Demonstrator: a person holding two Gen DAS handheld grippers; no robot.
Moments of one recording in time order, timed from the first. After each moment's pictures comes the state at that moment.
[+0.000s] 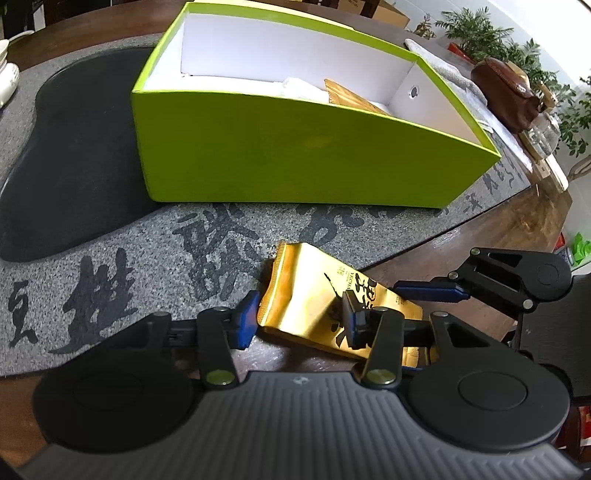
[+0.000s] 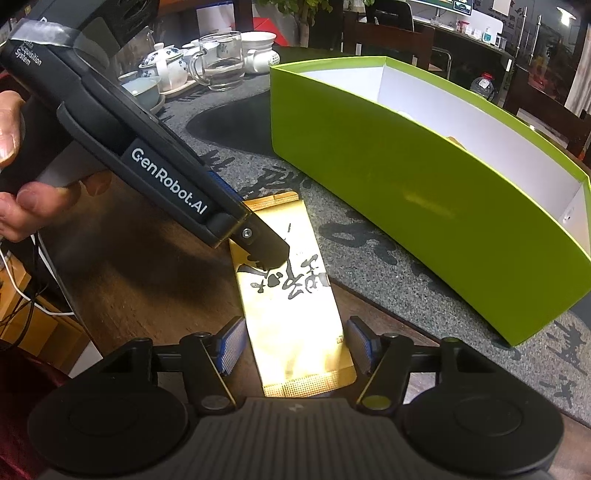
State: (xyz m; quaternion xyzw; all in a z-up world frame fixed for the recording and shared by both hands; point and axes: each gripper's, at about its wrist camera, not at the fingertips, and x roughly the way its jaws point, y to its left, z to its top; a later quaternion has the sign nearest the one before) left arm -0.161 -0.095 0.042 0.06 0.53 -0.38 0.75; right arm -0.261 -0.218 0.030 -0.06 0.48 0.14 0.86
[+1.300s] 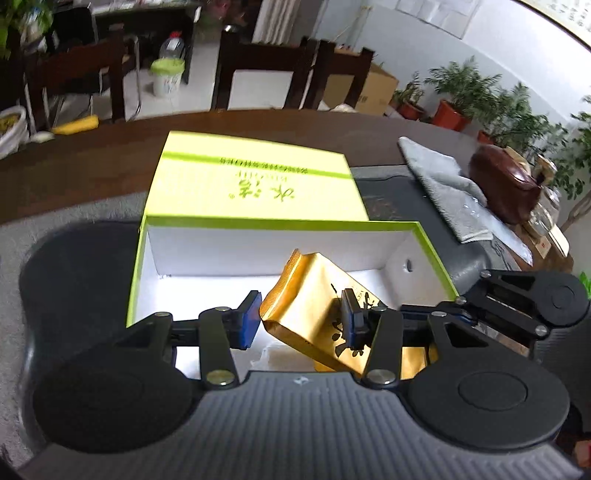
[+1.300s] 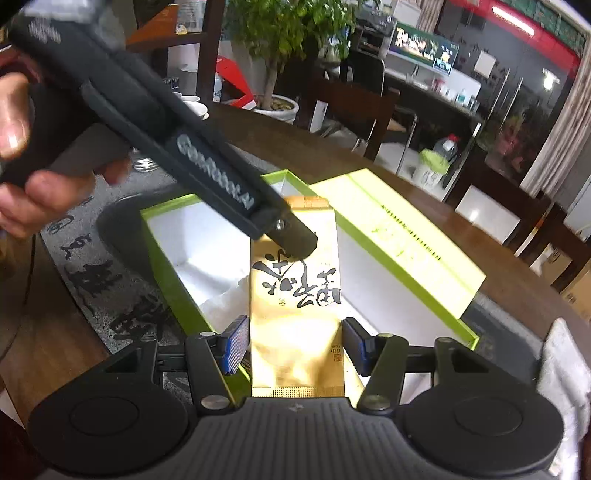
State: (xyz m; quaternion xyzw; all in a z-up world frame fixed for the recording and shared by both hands) left arm -0.052 -0.183 0.121 0.04 0.44 -0.39 0.81; right arm -0.166 -0.281 0.114 -0.13 0.42 0.09 0.89
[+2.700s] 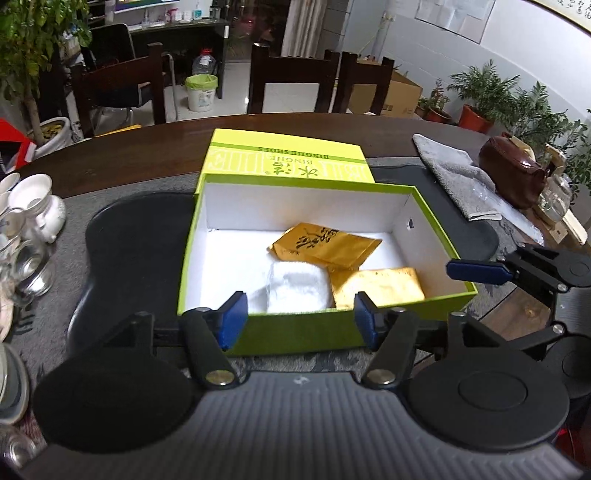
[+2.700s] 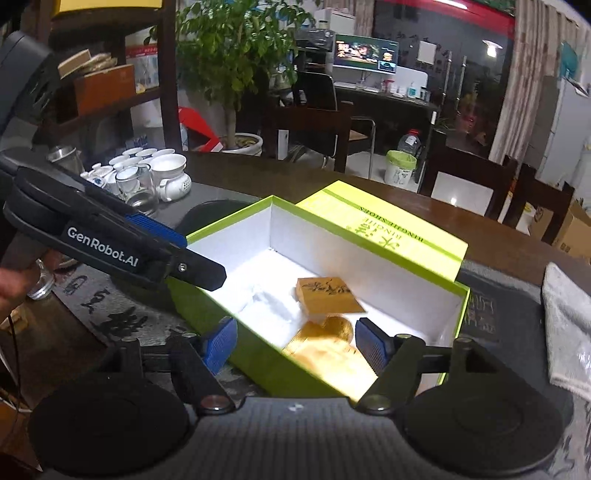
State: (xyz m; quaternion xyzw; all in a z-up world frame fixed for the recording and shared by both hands) left arm -0.147 -0.116 0.148 0.07 0.41 -0.34 0.84; right arm -0.223 -0.276 0.135 -0.03 0.37 0.03 0.93
